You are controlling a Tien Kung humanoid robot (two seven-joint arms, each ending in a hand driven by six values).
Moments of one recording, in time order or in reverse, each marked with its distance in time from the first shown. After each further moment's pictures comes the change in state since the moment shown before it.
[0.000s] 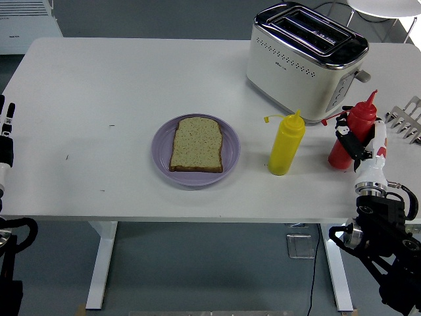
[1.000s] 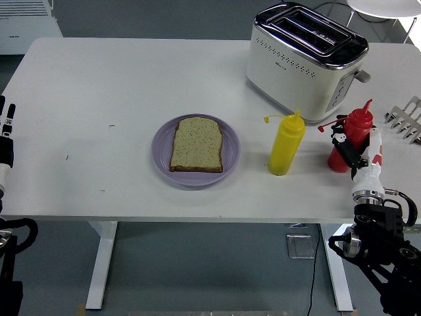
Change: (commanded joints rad) left arm 0.003 0.000 0.002 0.000 -0.001 0.000 -0.001; right arm -0.036 0.001 -0.022 0.000 -0.045 0.000 0.000
